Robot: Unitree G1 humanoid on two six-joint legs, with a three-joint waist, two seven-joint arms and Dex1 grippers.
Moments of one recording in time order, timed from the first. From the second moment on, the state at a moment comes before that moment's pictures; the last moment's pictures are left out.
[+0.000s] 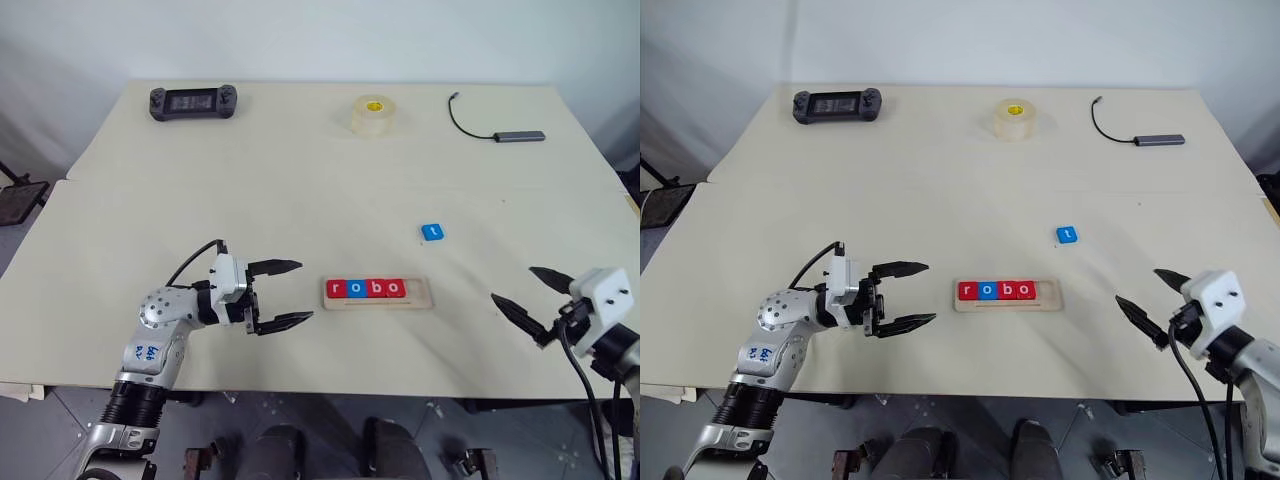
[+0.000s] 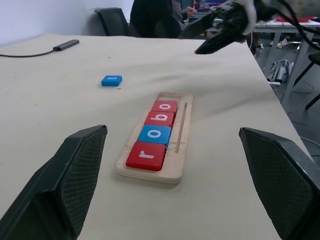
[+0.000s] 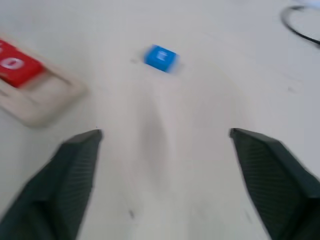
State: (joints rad) left arm -0.33 0.47 -0.03 0.09 -0.43 -0.04 -1.14; right arm 0.10 -0.59 -0.56 -0.17 0.32 0.20 0.88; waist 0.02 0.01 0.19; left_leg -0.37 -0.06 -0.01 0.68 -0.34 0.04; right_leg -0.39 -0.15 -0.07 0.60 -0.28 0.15
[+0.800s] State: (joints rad) left arm -0.31 0.45 -0.03 0.04 -0.42 -0.05 -1.09; right arm -0.68 -0.47 -0.11 0.28 0.26 0.72 0.47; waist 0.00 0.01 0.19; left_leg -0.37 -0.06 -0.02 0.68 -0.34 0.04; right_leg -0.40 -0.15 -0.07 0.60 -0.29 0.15
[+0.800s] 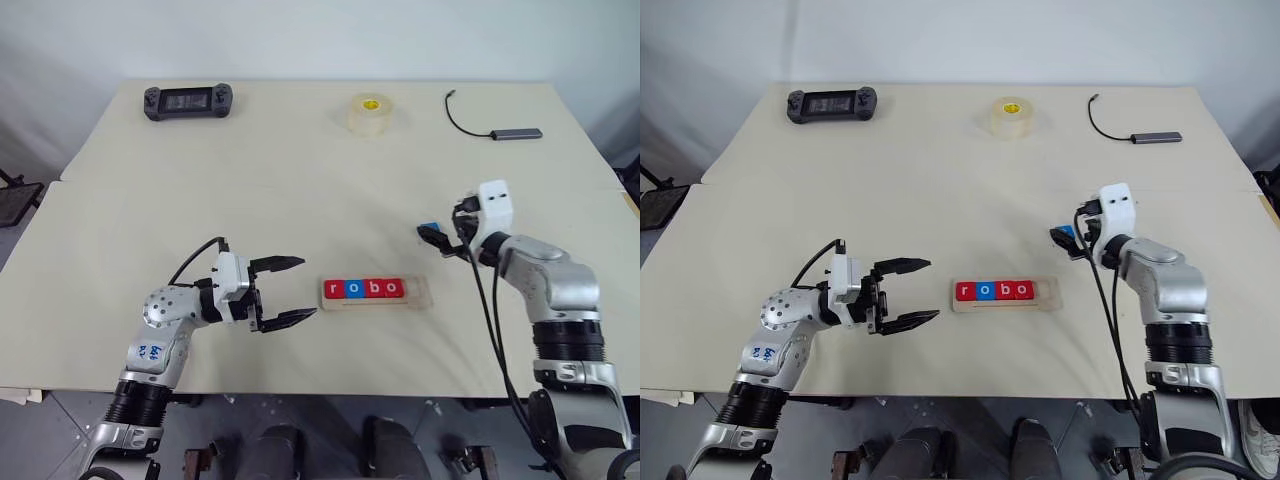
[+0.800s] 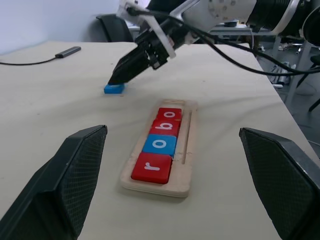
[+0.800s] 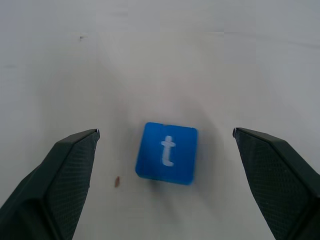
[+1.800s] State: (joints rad) left arm -0.37 0.44 -0.05 0.10 -0.43 -0.02 -1.16; right arm -0.25 -0.42 -0.29 -0.42 0.33 1.06 0.26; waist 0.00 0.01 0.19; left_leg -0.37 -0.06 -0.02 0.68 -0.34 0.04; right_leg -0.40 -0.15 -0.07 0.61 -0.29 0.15
